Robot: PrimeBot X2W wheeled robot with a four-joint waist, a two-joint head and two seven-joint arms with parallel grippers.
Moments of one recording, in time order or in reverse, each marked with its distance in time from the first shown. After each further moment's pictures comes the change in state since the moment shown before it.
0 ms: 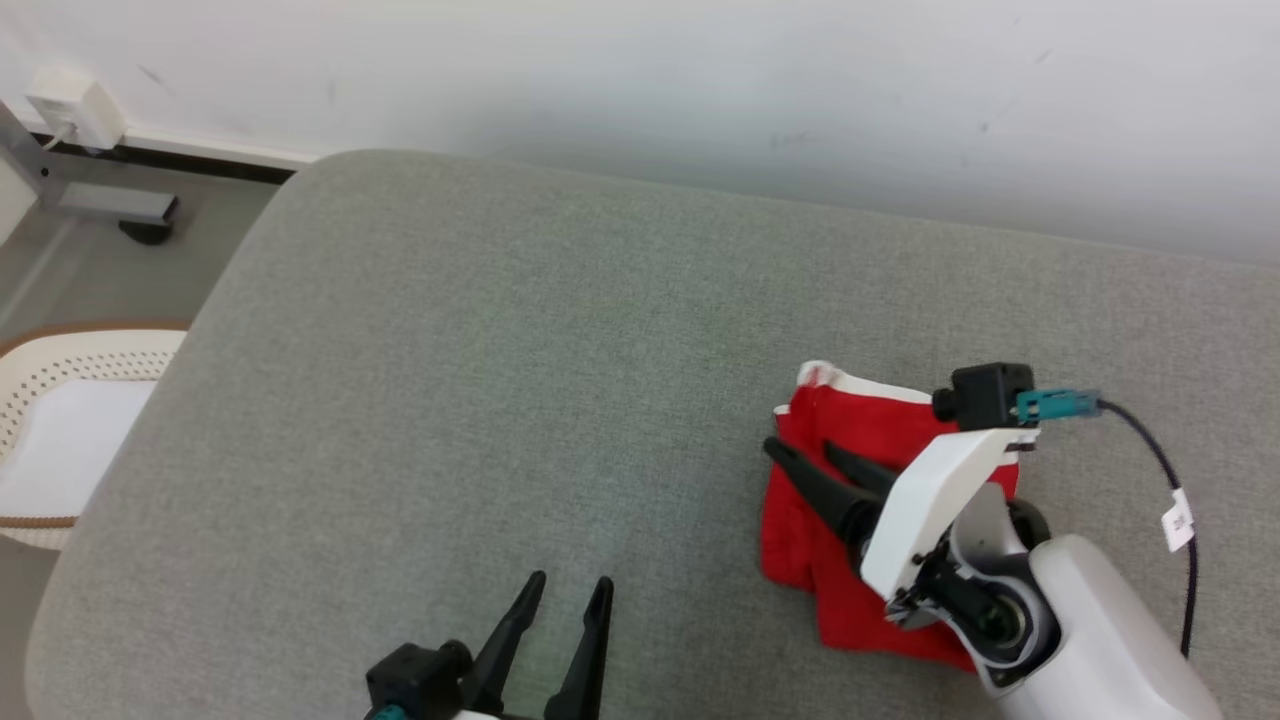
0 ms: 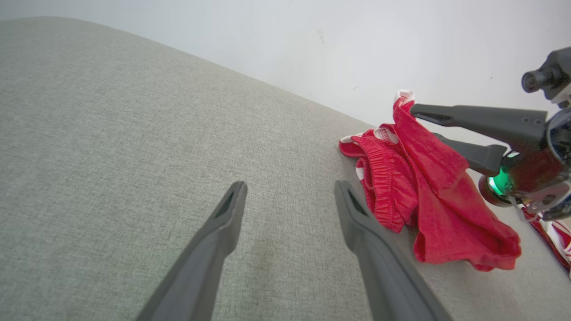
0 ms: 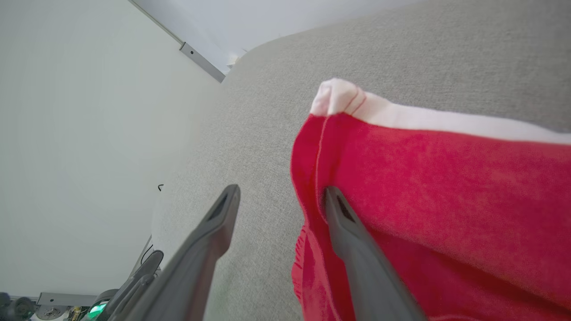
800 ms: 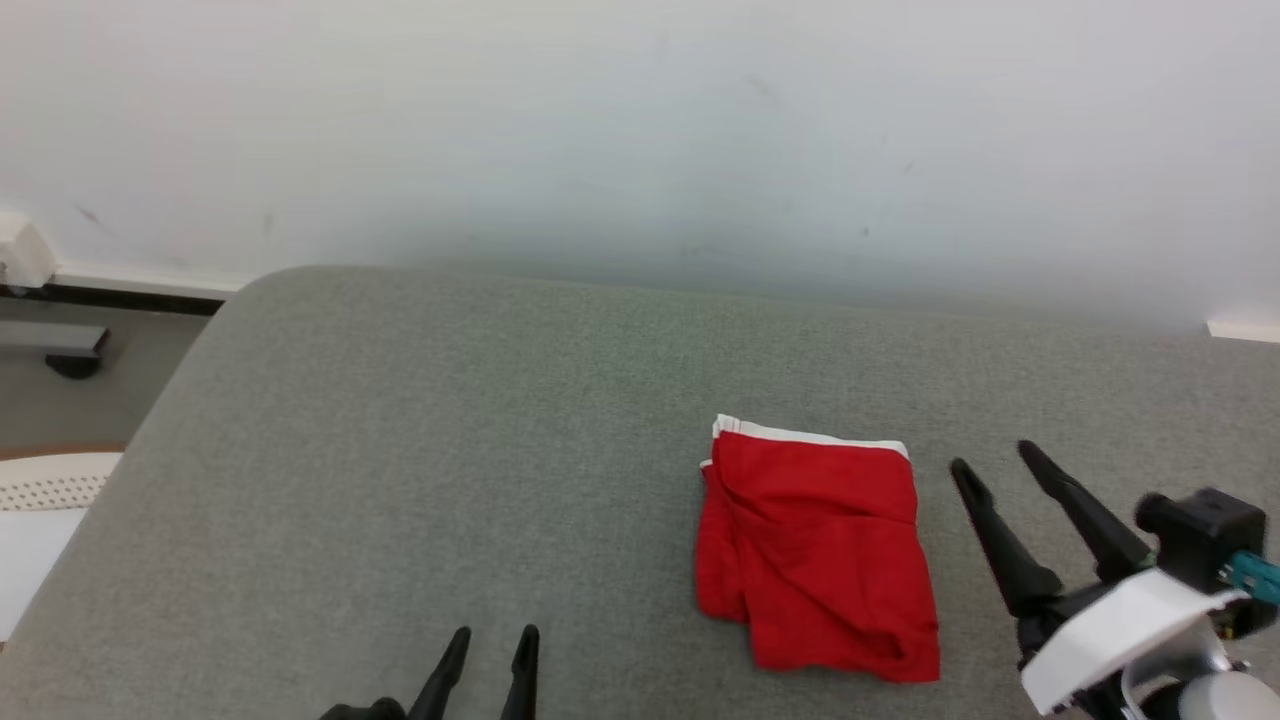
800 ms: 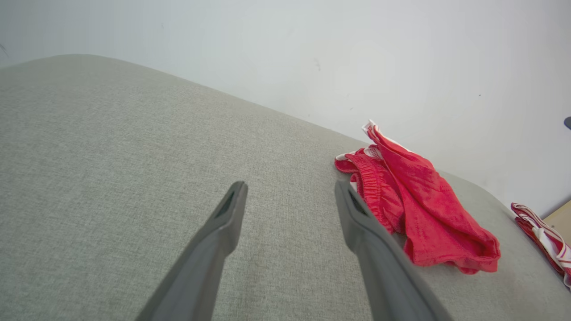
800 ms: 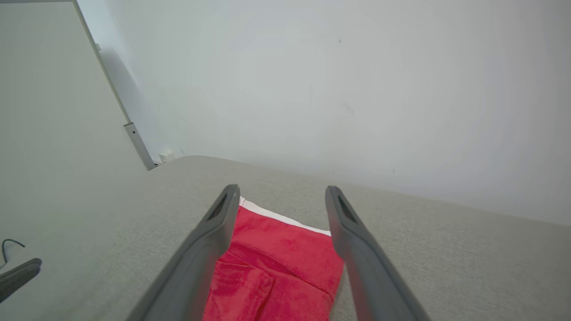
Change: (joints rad) left arm 0.111 0.000 0.118 -0.014 0.040 0.007 0.000; right arm 0.267 -0.233 -0.020 -0.289 -0.296 0.000 -0.445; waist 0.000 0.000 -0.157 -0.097
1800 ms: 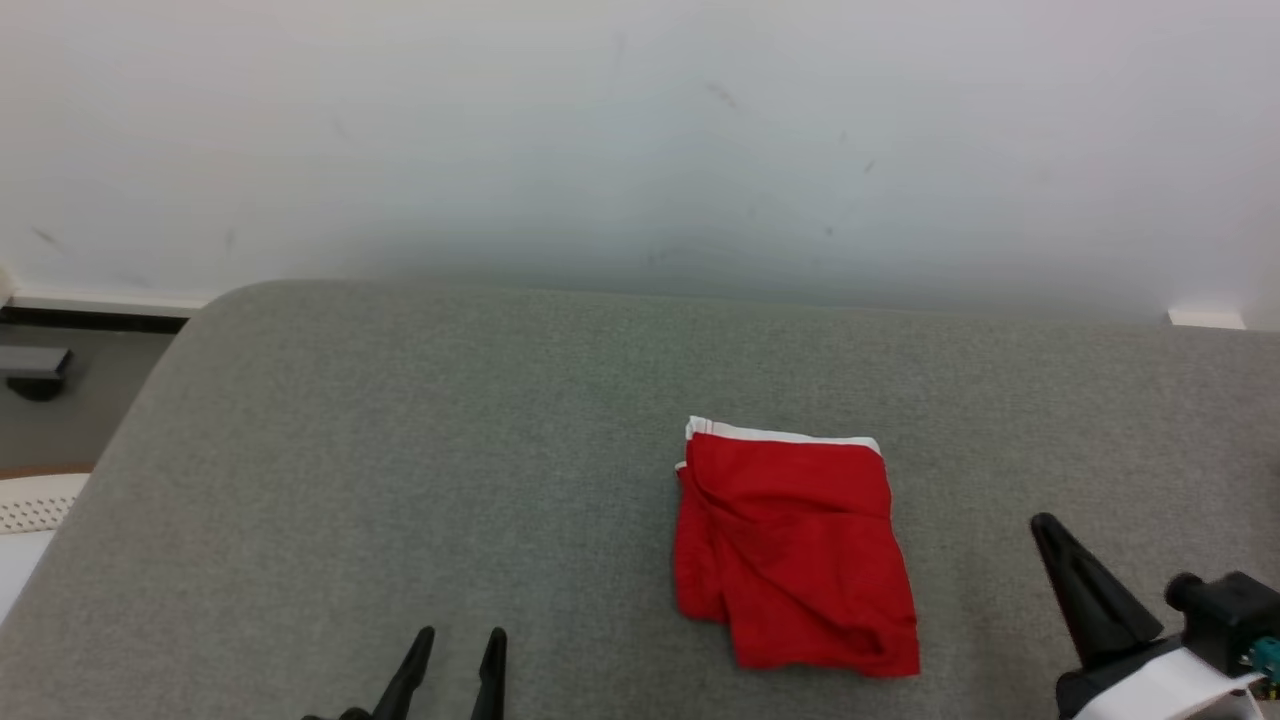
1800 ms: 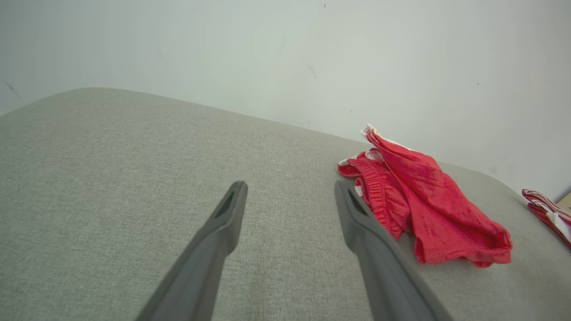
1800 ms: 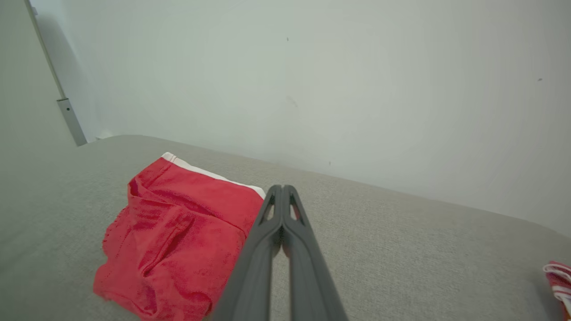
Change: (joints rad) left arm 0.053 0.000 0.092 -0.058 0.115 -0.028 0.000; right arm 0.130 -0.092 -0.045 0.076 -0.118 0.000 -0.219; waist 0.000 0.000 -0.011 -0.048
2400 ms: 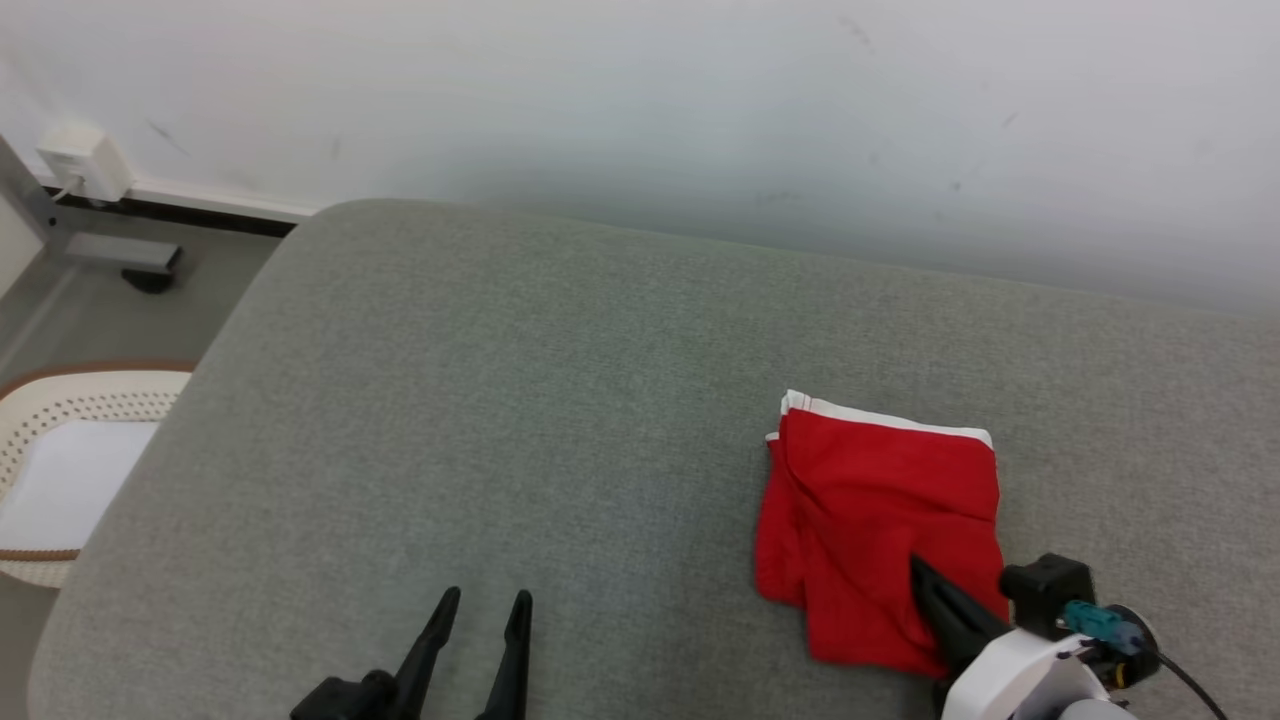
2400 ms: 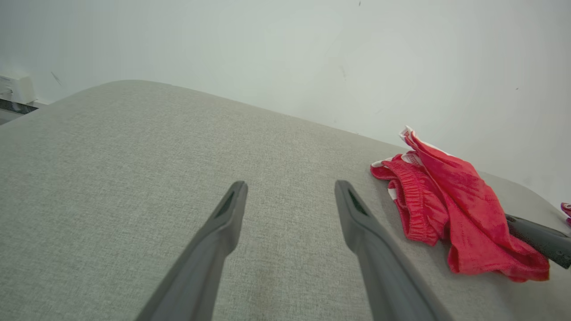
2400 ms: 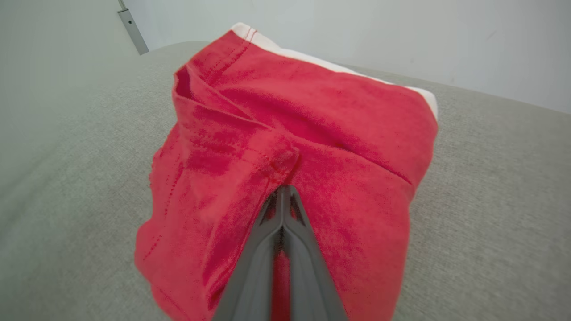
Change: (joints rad) left arm -0.065 0.000 -0.044 0.005 -0.011 0.002 0.000; right arm -0.273 0.112 0.359 0.445 0.128 0.000 -0.017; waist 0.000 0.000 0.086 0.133
